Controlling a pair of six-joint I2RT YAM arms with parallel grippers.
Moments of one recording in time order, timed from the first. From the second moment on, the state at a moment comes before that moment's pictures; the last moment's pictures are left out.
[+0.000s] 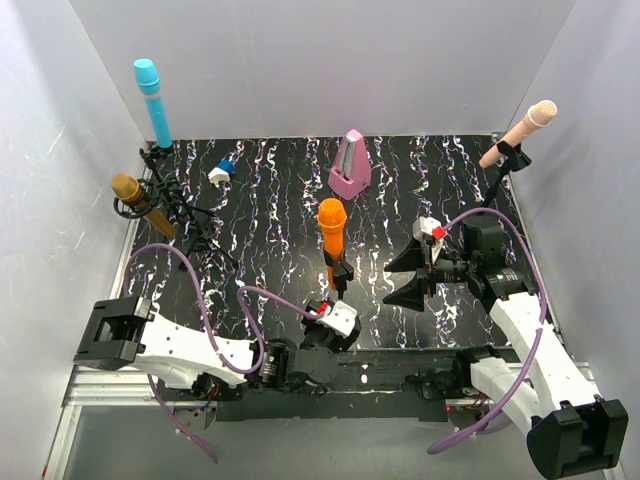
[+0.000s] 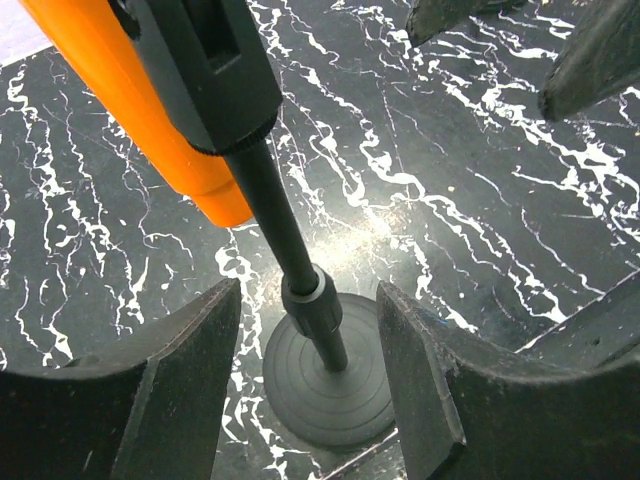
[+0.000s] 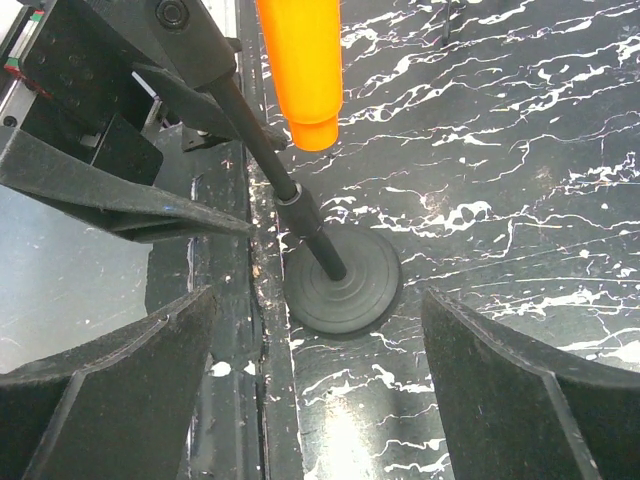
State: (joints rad) left arm -1.68 1.30 0.64 0.29 -1.16 -0.19; right arm 0.22 0.85 0.68 -0.47 -1.24 -0.35
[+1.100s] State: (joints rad) left arm -1.17 0.98 0.51 0.39 -0.80 0.05; right arm 0.18 0.85 0.67 -0.46 -1.27 -0.34
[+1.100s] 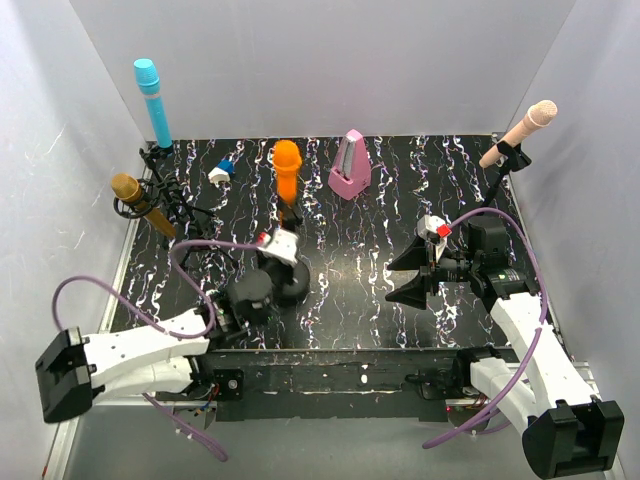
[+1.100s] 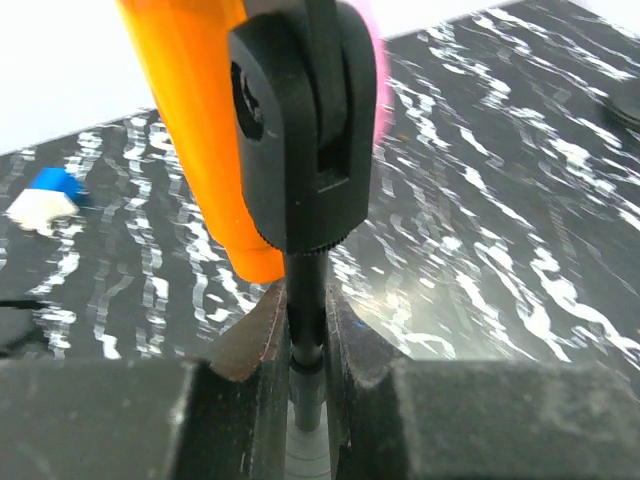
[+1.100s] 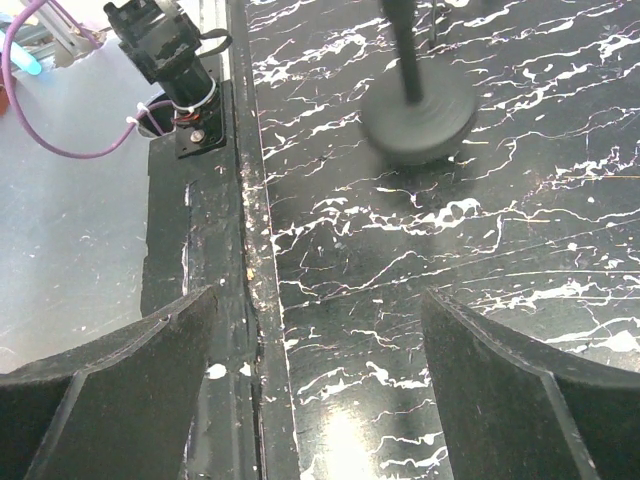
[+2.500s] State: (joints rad) left arm -0.31 1.49 0.75 0.67 -0.02 -0.07; right arm 0.11 0.91 0.66 -0.46 -1.31 -0.39
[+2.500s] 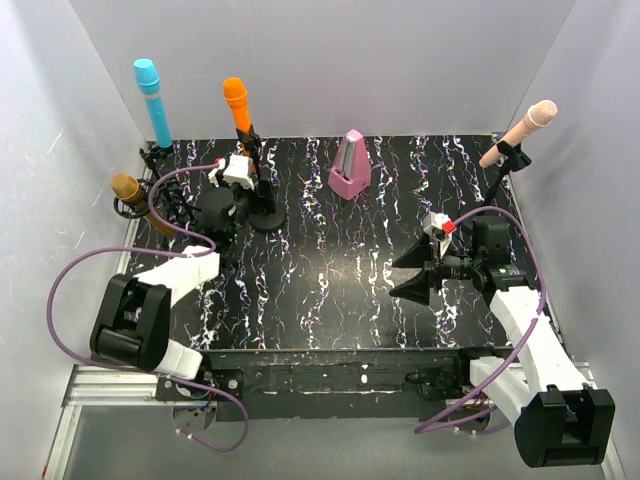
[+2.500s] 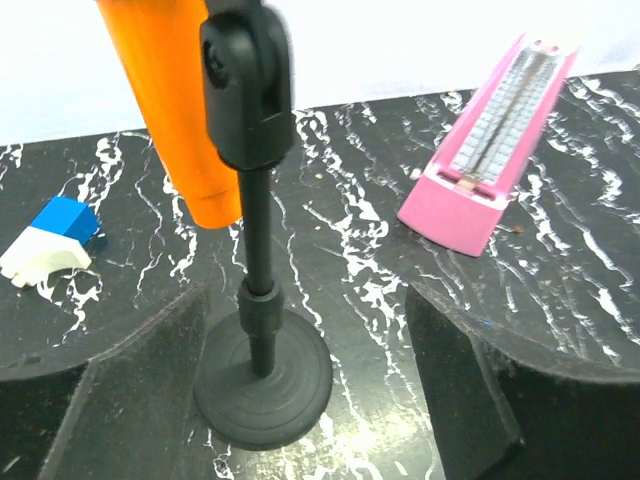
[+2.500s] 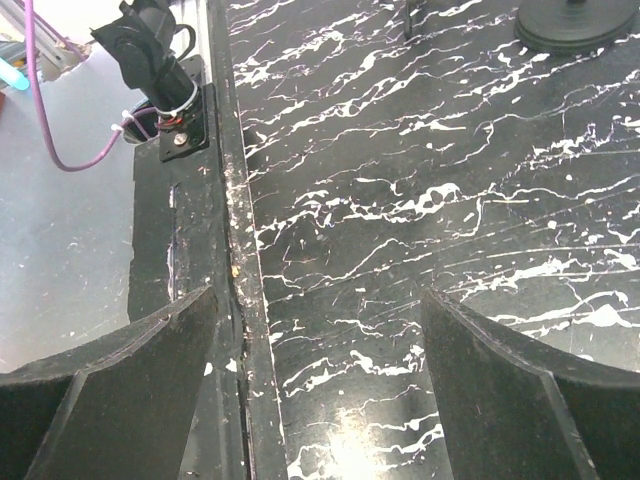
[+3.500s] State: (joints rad) left arm -0.31 0.72 1.18 -0.52 0.38 -0.37; right arm -0.08 0.77 1.37 -0.81 -0.34 0.01
